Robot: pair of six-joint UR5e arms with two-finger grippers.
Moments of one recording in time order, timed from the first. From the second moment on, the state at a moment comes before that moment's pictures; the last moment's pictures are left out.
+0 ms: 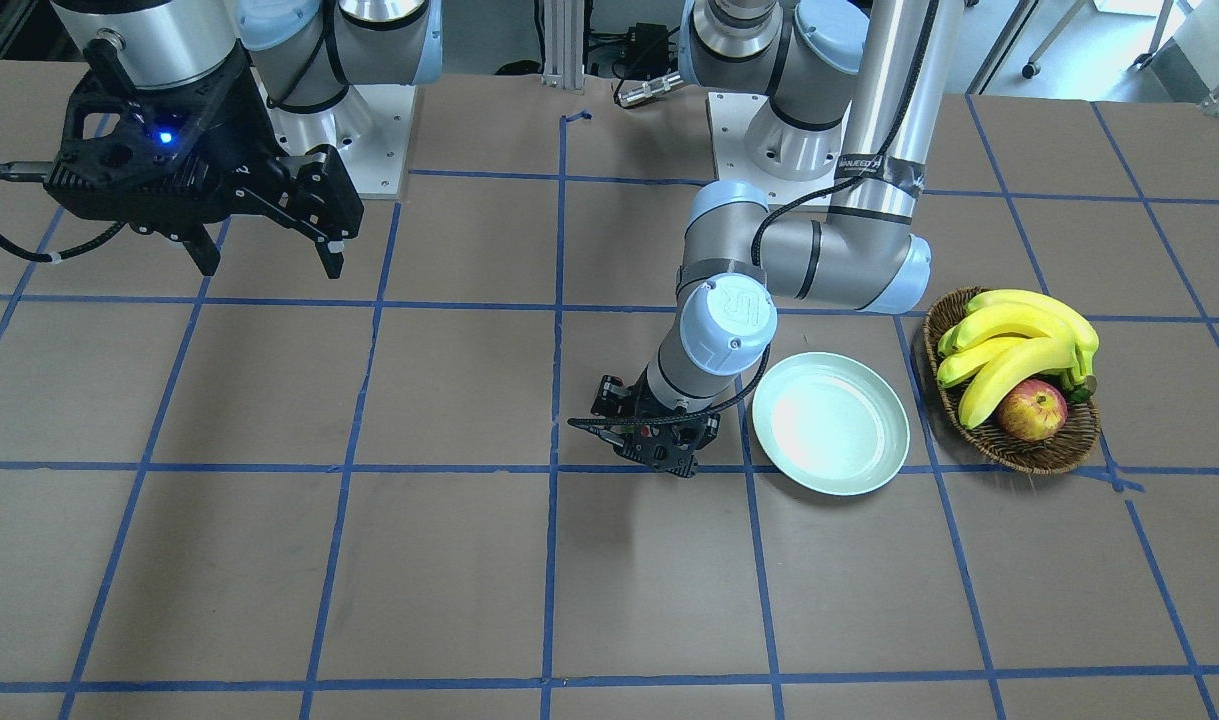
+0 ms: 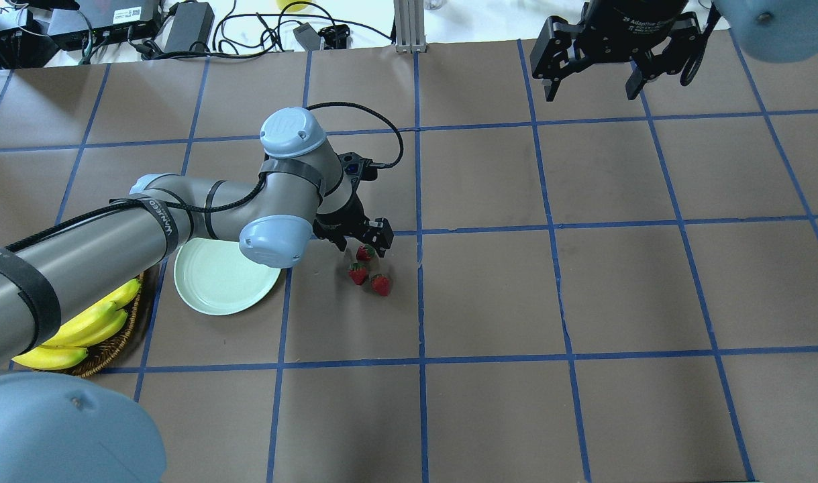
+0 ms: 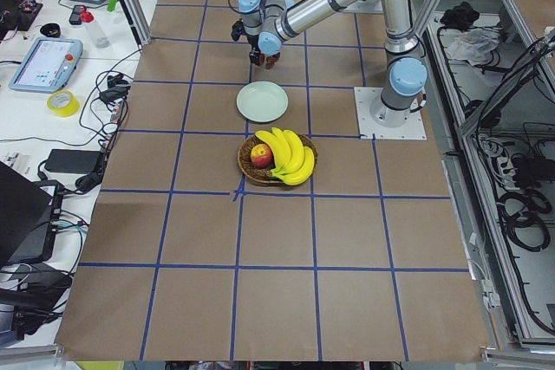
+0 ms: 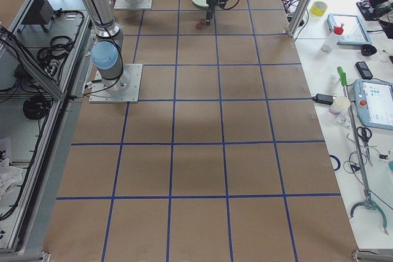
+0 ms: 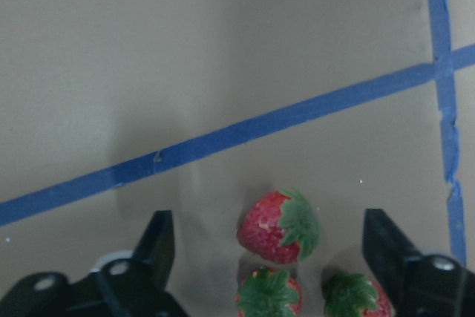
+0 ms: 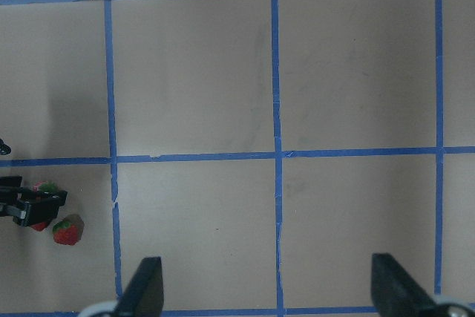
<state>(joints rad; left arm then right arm) -1.75 -2.02 -1.87 -0.89 1.40 0.10 1.63 -1.50 1.41 -1.59 -1.56 0.08</state>
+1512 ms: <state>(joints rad) -1.52 -1.91 -1.66 -1.19 1.52 0.31 1.64 -1.50 1.41 -1.59 -1.56 0.08</state>
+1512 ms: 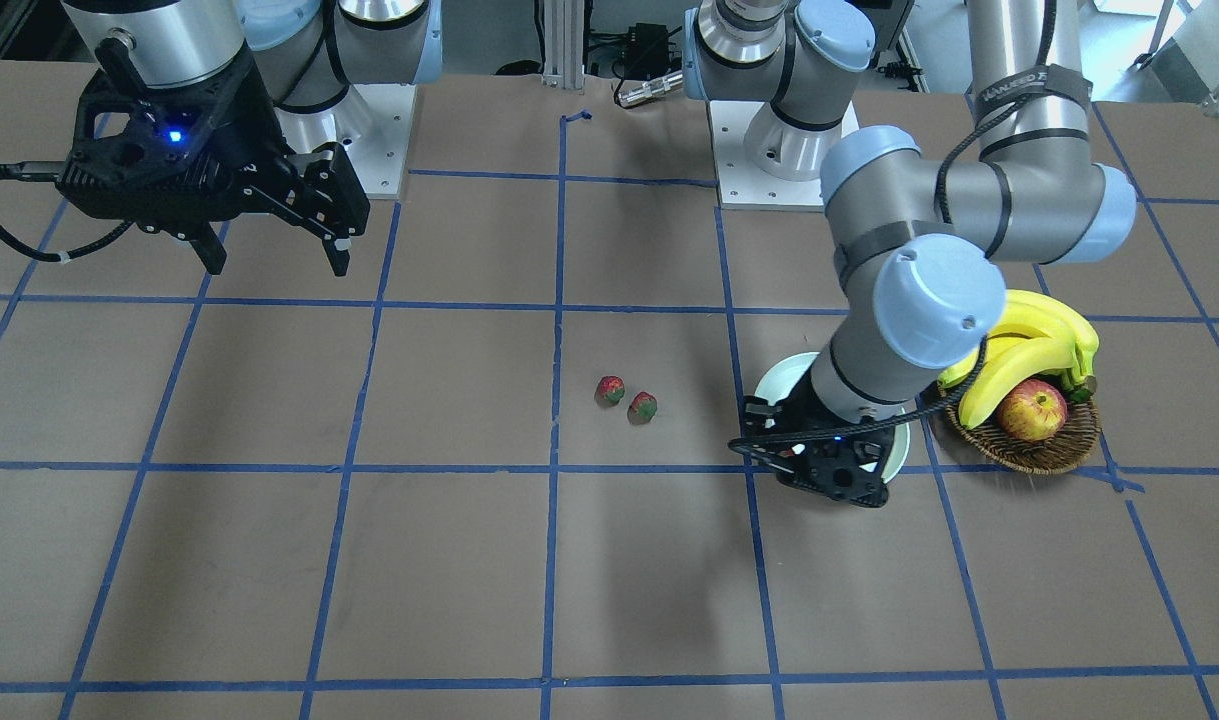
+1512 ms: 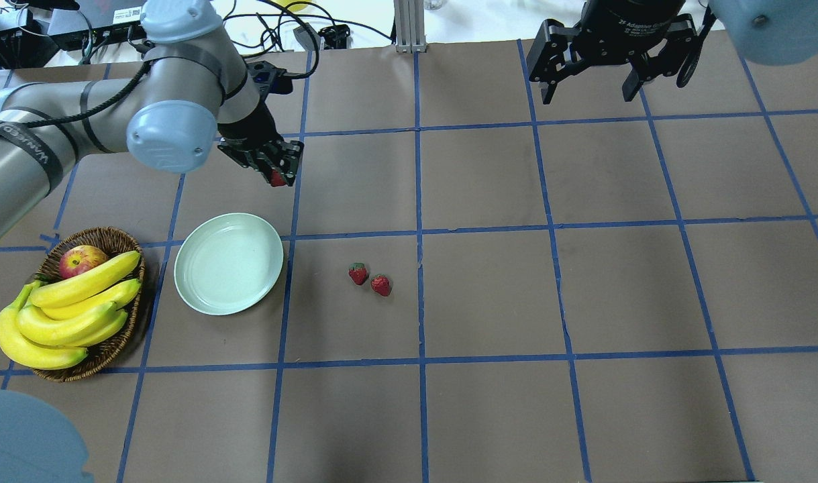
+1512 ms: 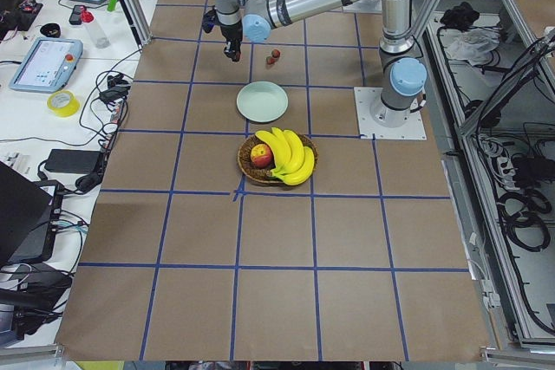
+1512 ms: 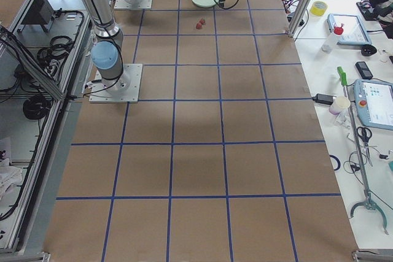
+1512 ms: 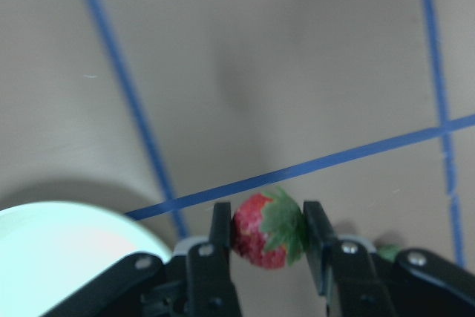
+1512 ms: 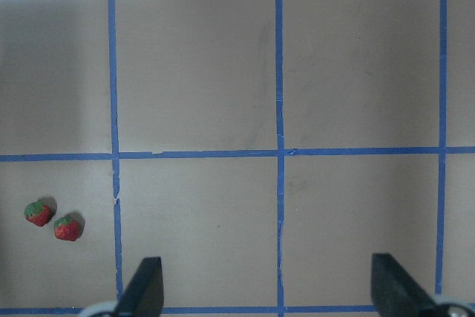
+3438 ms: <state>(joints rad) -1.52 -1.86 -1.77 -1.22 1.50 0.12 1.64 -1.50 1.41 -1.58 -1.56 0.08</state>
